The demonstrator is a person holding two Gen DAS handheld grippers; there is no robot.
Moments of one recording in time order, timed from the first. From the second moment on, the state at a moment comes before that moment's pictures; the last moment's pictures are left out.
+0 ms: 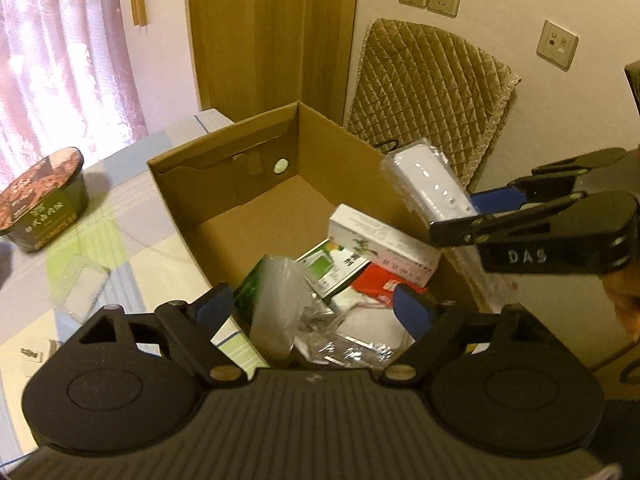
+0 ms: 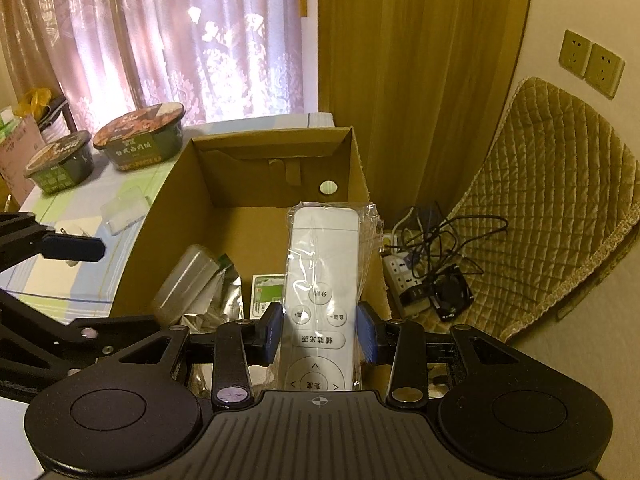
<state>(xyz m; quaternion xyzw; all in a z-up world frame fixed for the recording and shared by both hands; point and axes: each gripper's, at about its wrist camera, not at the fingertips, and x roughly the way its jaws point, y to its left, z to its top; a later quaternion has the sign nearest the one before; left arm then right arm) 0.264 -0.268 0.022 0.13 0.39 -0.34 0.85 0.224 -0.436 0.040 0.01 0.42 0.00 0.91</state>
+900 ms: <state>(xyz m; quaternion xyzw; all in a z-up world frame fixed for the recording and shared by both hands) 0.260 -0.230 0.021 0.11 0.40 -0.32 0.85 0.247 -0.405 0.039 -0.02 0.42 0.03 0.91</state>
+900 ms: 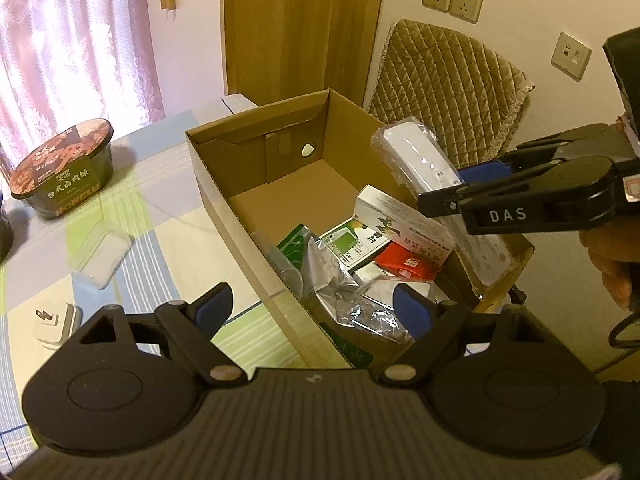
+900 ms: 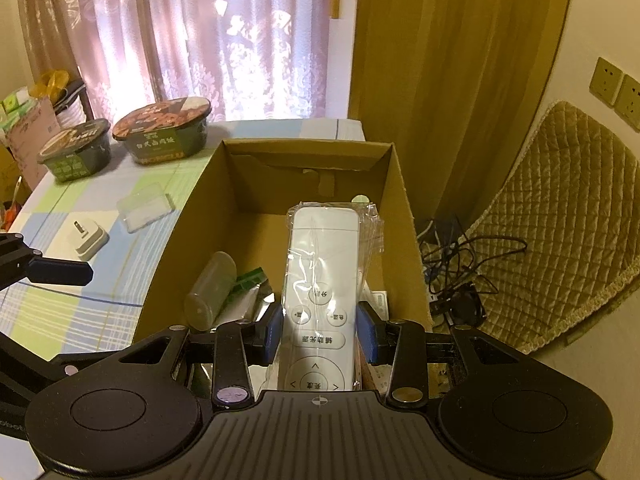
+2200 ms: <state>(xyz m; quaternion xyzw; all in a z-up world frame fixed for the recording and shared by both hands) 0.229 -0.151 0.027 0.08 0.42 -0.27 0.86 0.209 -0.373 0.051 -0.01 0.43 0.04 0.90</state>
